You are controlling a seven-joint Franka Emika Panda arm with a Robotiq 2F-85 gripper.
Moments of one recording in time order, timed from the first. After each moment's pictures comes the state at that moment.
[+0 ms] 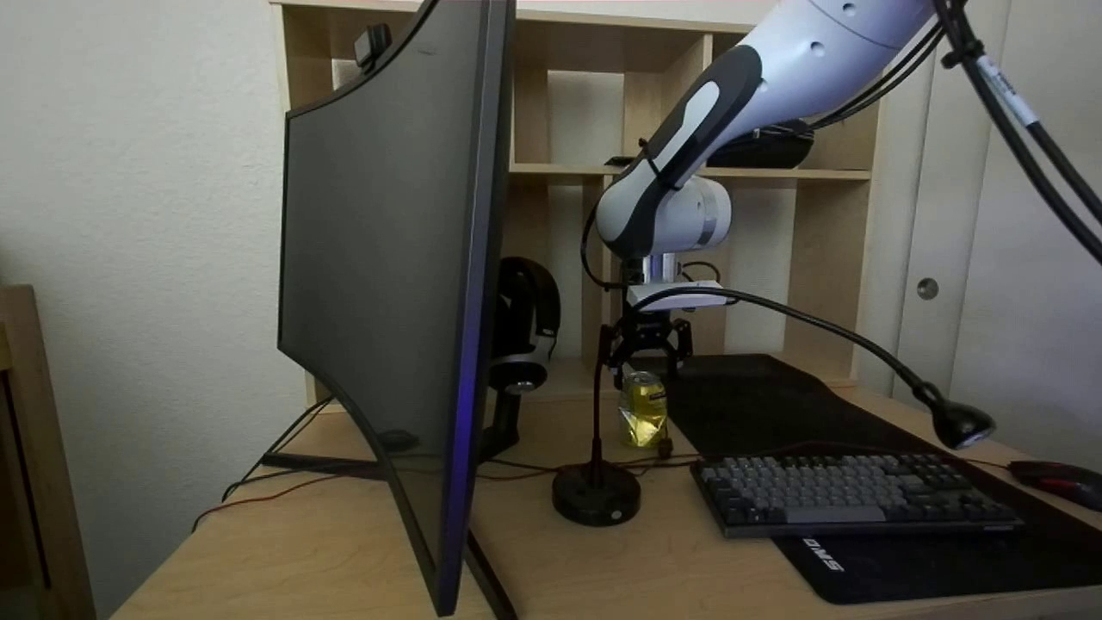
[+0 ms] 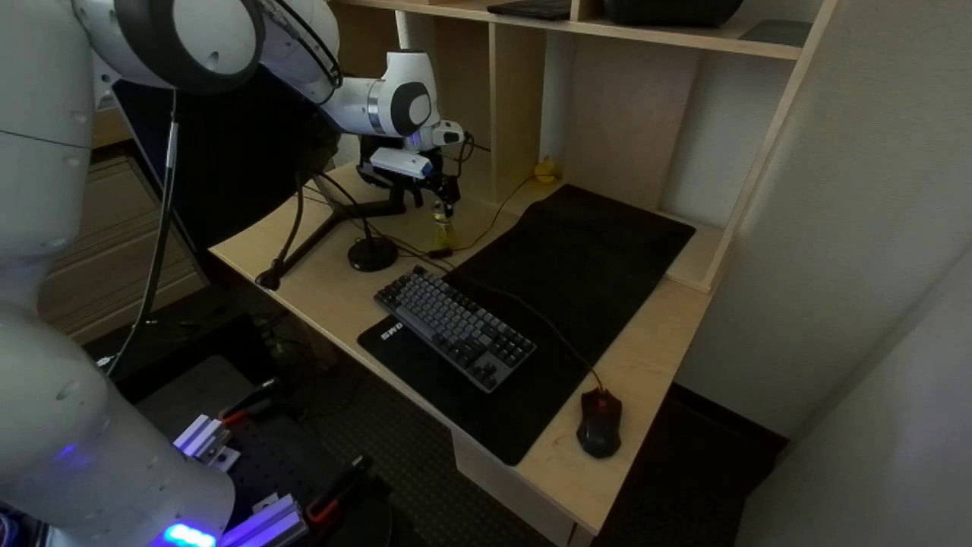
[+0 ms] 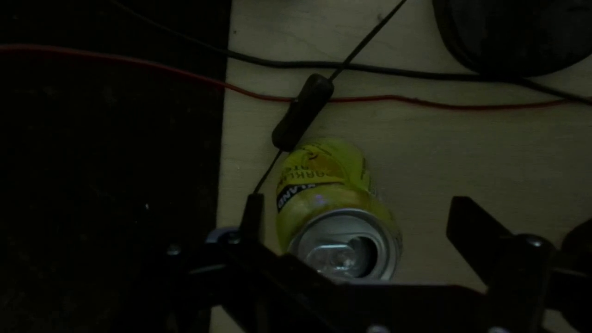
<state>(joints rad) 0.17 0.64 0.06 -1.63 -0.11 2.31 0.20</state>
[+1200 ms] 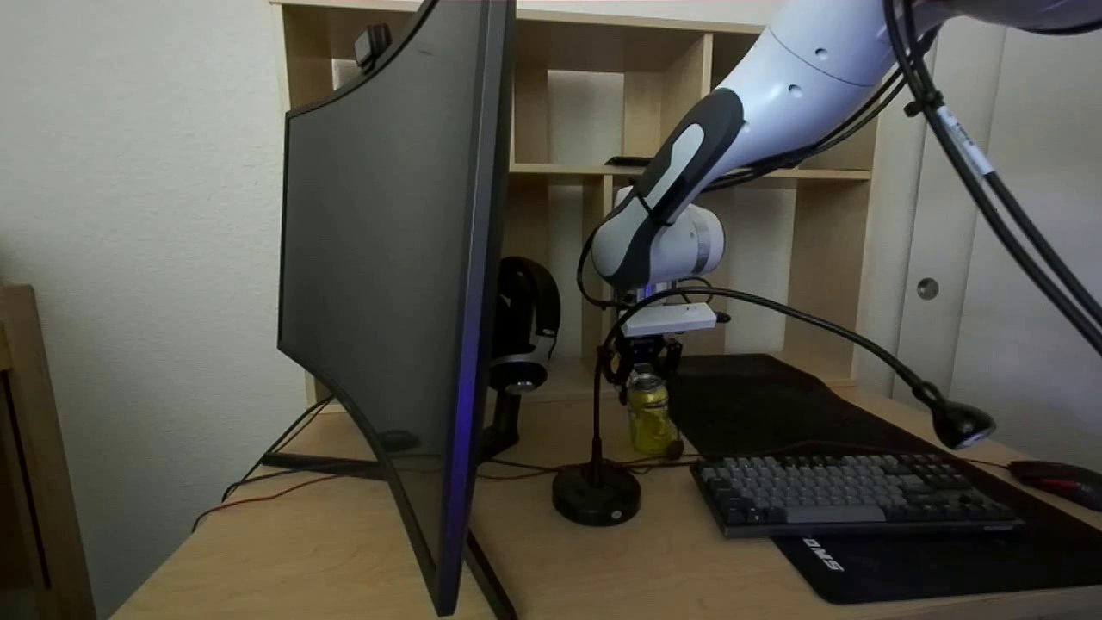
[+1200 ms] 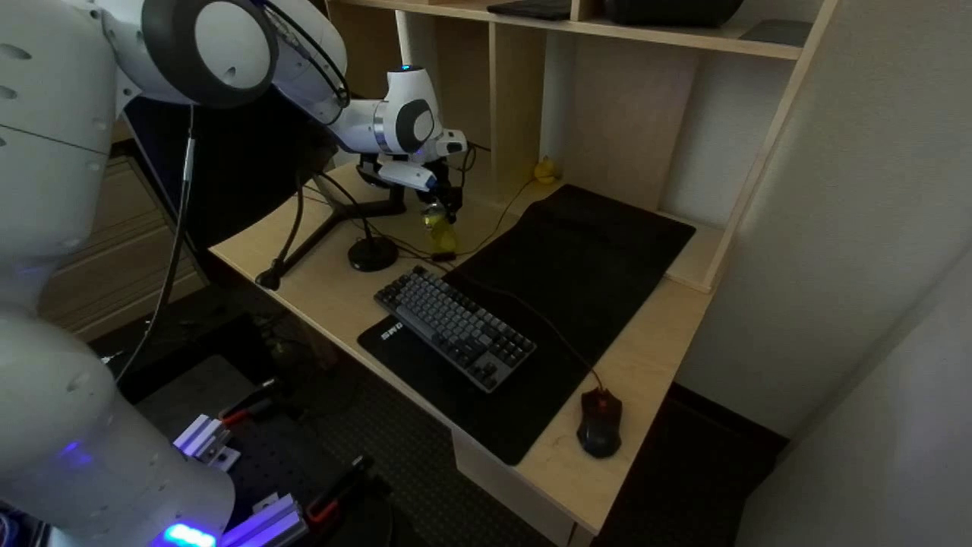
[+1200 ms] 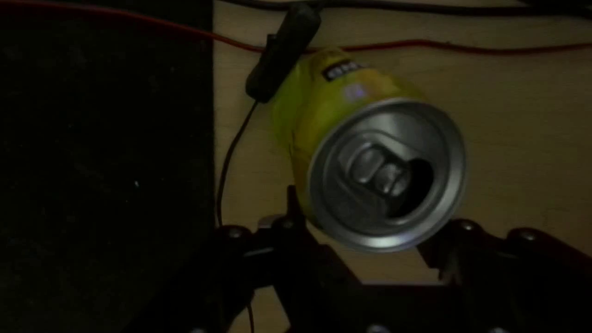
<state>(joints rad) 0.22 0.72 -0.01 -1.59 -0.13 2.43 0.27</state>
